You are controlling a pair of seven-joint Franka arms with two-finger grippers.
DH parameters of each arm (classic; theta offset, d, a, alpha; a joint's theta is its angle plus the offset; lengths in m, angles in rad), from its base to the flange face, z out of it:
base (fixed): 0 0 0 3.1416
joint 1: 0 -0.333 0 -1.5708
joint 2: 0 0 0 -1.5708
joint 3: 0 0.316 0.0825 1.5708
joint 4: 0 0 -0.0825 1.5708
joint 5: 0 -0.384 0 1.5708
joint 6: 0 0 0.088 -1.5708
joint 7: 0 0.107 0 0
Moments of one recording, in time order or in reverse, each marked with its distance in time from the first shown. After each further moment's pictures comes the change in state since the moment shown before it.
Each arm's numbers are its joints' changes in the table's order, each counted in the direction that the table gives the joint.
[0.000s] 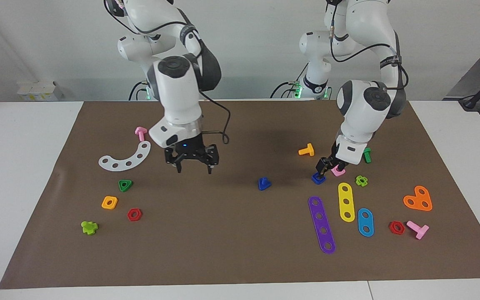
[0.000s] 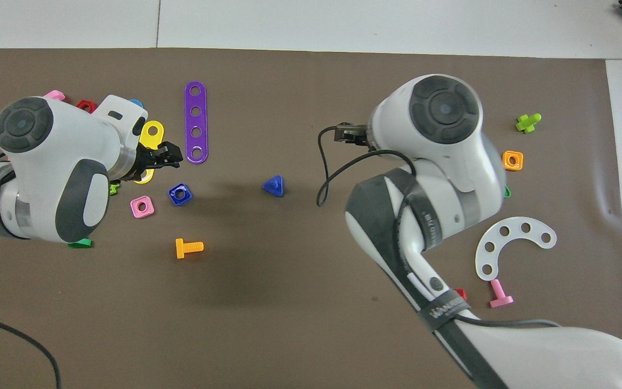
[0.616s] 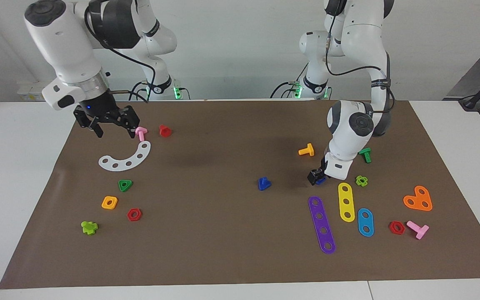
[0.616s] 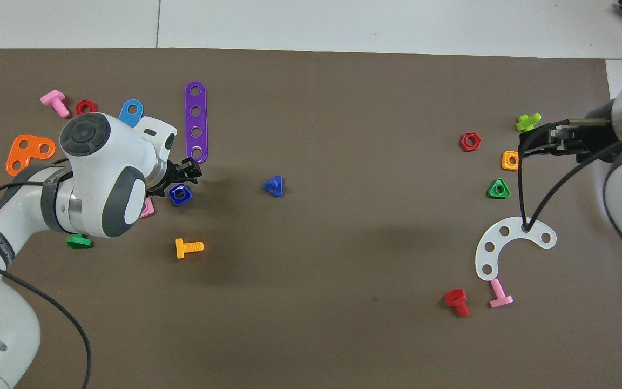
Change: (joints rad) left arm 0.016 -0.102 0.003 -0.029 -0.015 -0.059 -0.056; right arm 0.260 0.198 0.001 -0.002 -0.040 0.348 -0.268
